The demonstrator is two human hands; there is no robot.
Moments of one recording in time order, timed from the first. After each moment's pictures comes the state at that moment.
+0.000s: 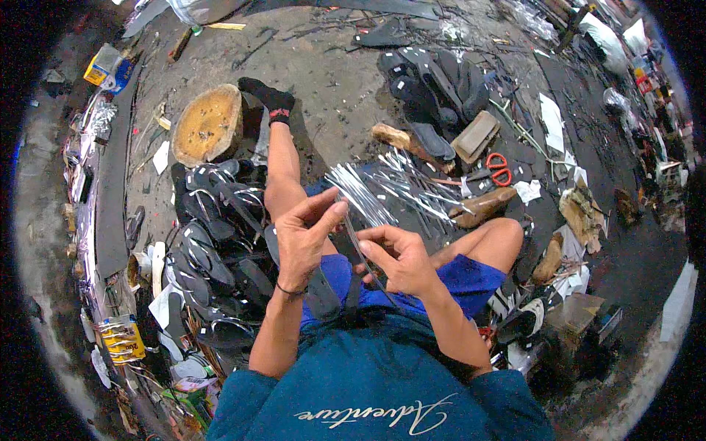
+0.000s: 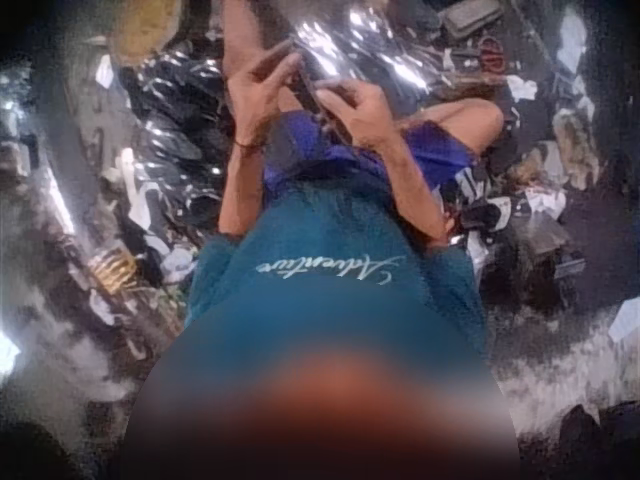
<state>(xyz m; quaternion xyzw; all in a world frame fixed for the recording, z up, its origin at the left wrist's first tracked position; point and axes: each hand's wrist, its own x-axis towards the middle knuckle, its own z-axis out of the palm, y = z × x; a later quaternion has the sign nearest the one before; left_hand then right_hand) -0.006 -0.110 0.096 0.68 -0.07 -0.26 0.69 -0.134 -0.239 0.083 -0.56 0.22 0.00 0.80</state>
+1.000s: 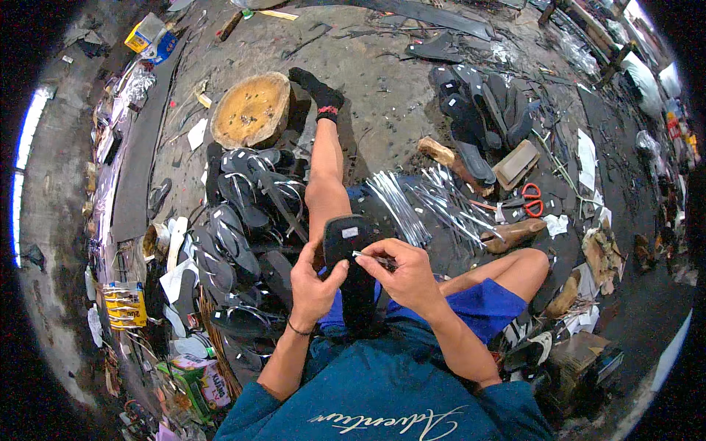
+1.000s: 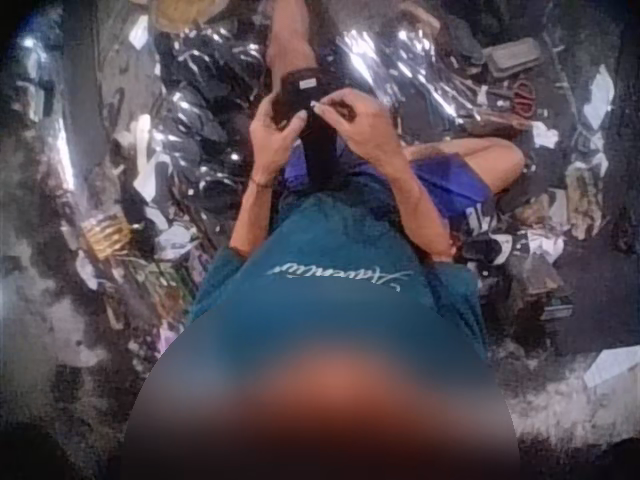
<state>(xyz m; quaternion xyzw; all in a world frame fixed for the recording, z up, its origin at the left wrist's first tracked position) -0.041 -0.021 0.074 0.75 -0.07 -0.18 0.64 -0.095 -0.201 0.089 -0.77 0.11 -0.05 0.62</state>
